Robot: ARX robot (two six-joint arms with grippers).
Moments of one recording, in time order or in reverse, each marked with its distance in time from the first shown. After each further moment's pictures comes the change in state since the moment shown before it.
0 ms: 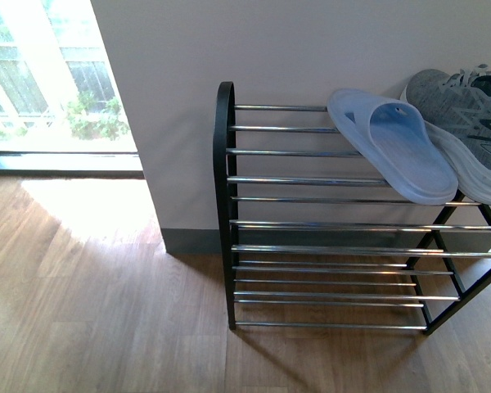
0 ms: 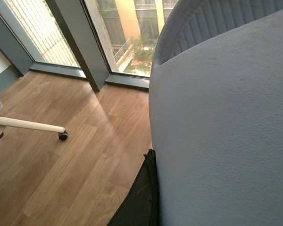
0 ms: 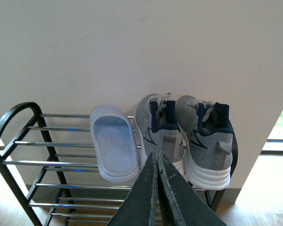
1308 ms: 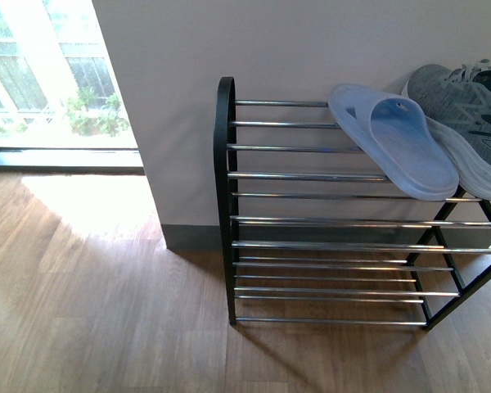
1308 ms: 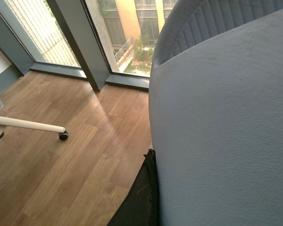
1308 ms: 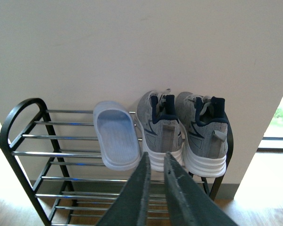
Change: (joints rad) left arm 0.000 0.000 0.000 0.000 0.000 0.000; right arm 0.000 -0.422 0.000 -0.424 0.000 0.000
